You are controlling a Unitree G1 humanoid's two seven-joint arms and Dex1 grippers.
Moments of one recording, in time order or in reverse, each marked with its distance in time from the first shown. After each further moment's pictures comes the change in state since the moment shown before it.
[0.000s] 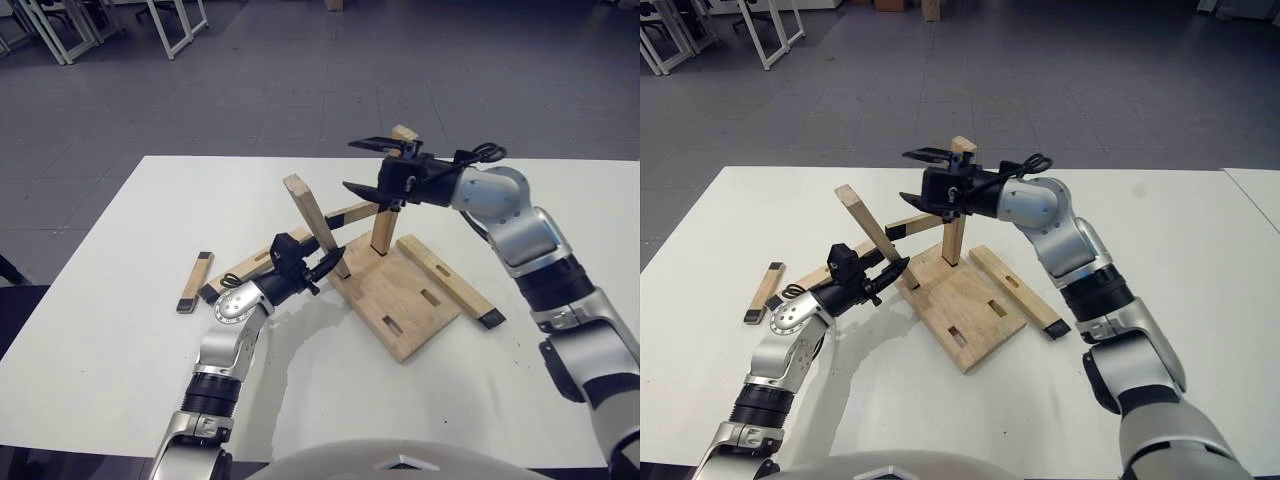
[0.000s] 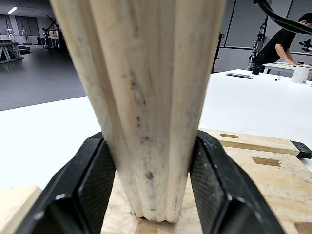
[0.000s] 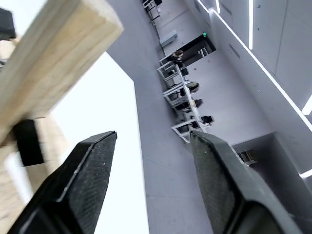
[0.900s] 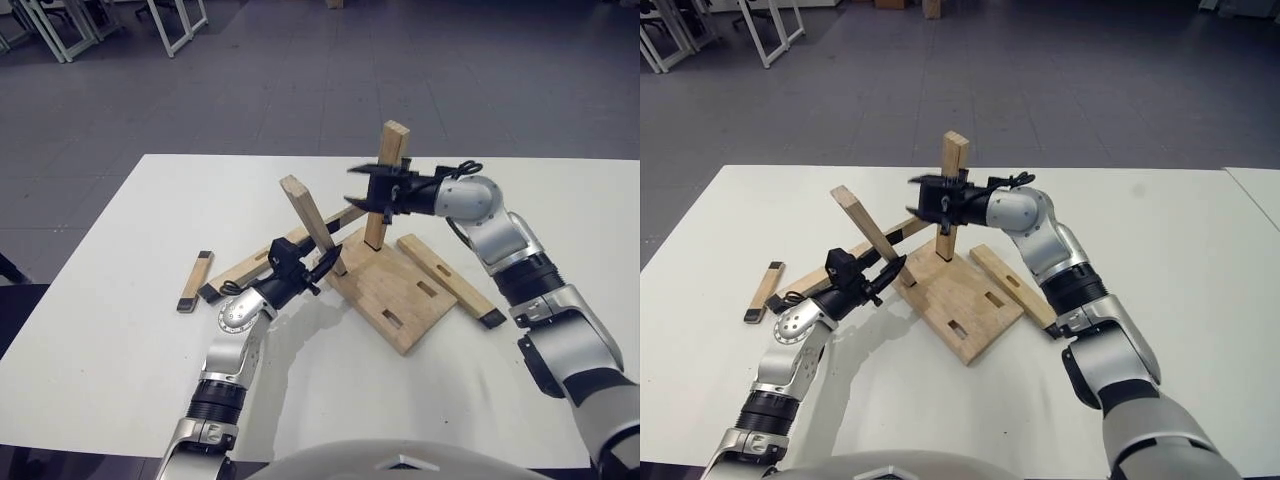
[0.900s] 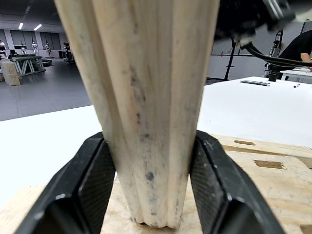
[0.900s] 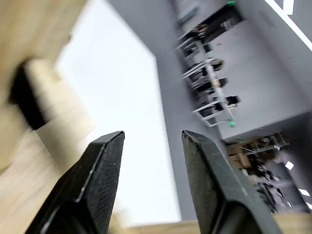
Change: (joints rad) left arm 0.016 -0.023 -0.005 0.013 0.021 -0.123 0.055; right arm -0.059 0.088 -0.141 0.187 0.077 -0.031 0.025
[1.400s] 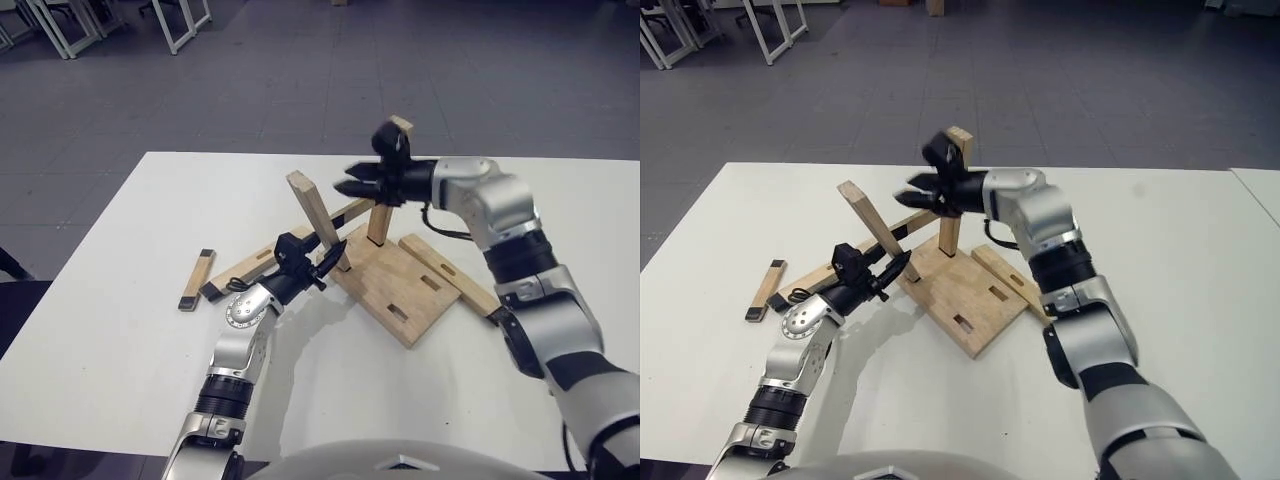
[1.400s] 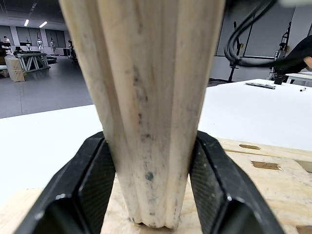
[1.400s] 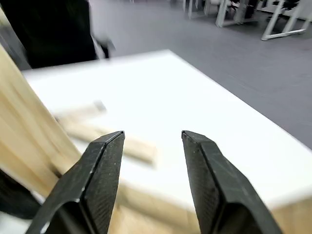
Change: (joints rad) left arm -0.013 -0.043 -0.009 0.012 0.018 0.003 0.032; right arm -0.009 -0.006 0.097 -0.010 0.265 0.656 0.157
